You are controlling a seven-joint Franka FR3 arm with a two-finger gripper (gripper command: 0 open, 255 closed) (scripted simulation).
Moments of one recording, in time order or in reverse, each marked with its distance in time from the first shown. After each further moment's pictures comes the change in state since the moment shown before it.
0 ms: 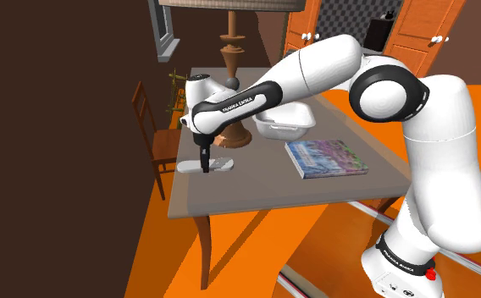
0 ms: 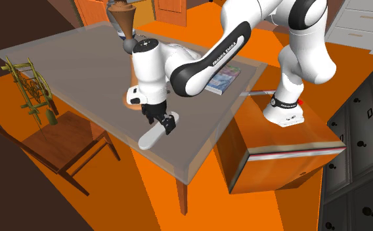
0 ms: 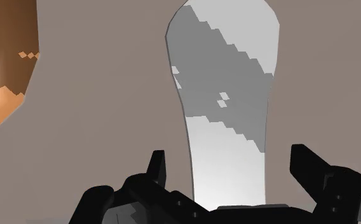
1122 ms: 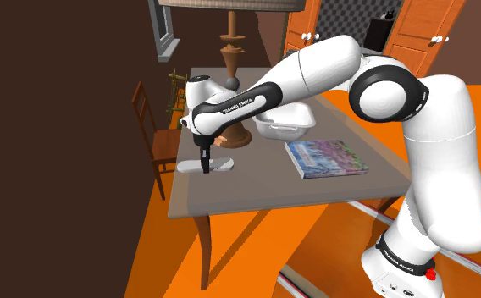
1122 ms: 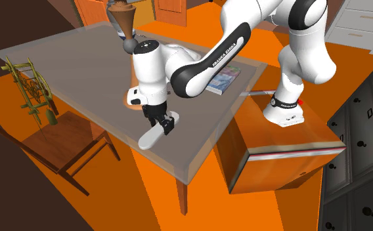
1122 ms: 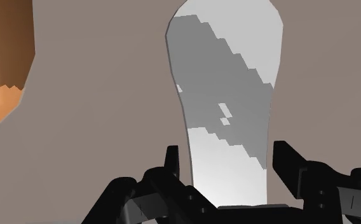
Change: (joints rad) arm 0.000 0.002 0.000 -0.007 0.000 0.009 0.000
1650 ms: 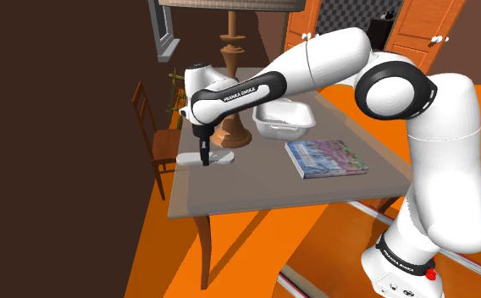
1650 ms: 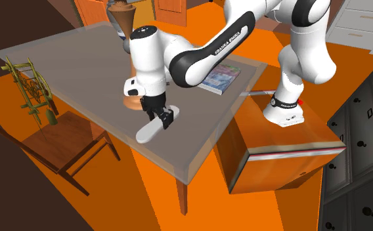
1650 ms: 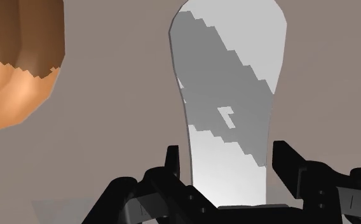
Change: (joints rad) arm -0.002 -0.035 0.001 0.040 0.003 -0.074 -0.005
